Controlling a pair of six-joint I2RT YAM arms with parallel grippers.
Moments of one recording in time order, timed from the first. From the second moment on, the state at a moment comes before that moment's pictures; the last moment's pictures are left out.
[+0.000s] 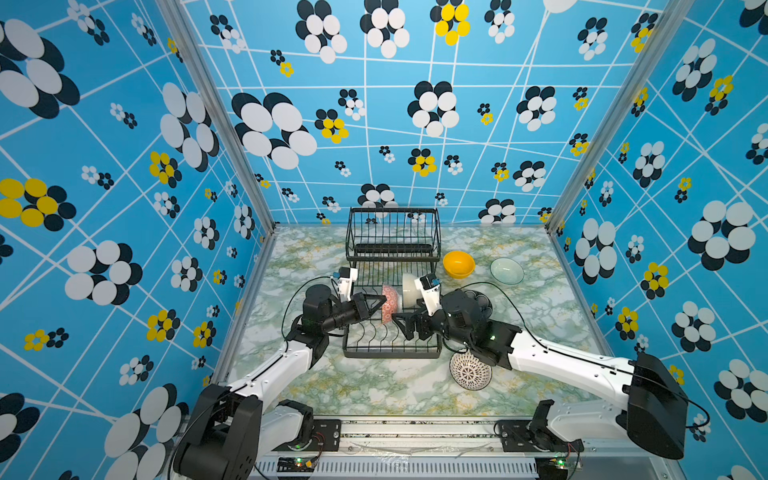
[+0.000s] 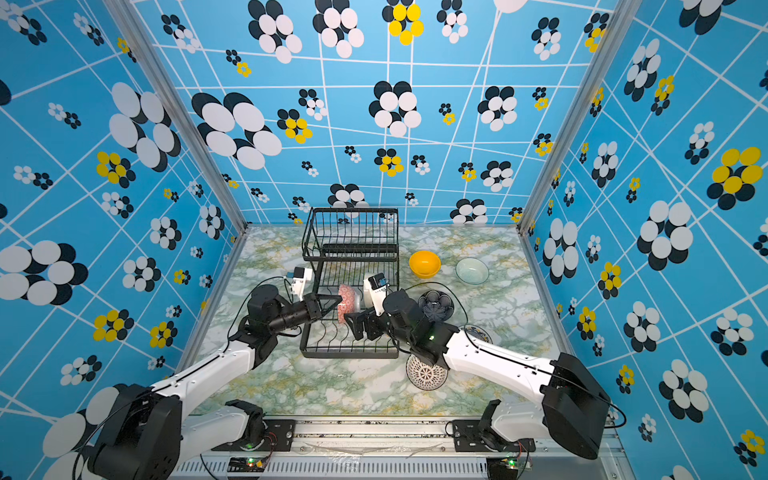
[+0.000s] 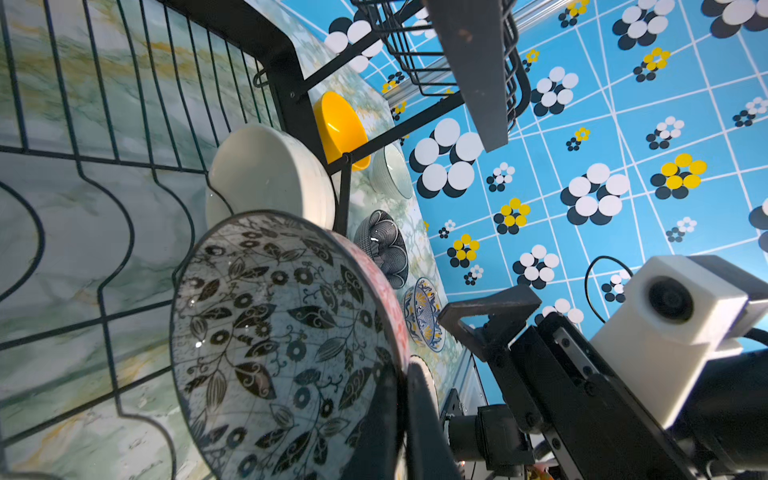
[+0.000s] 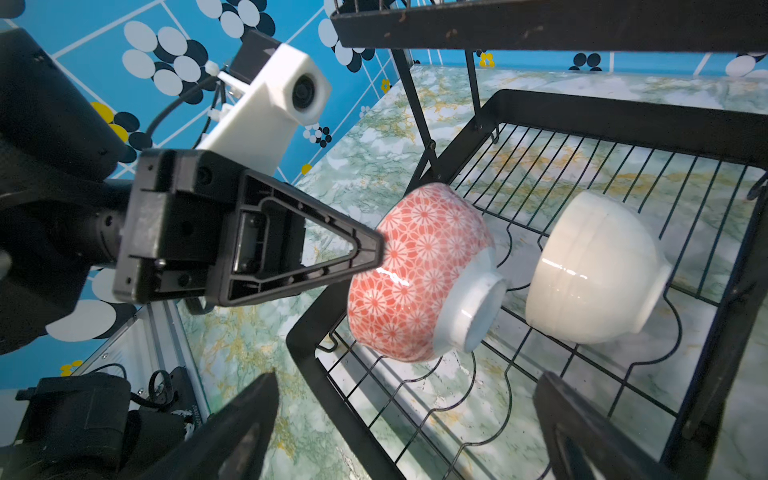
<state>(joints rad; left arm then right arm) -0.29 1.19 0.47 0.50 0.77 -0.92 0.95 1.31 0.84 0.06 0.05 0.38</state>
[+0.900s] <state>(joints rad) -0.23 1.55 0.47 0.95 0.93 -1.01 0.97 1.33 0.84 0.08 0.05 0.38</state>
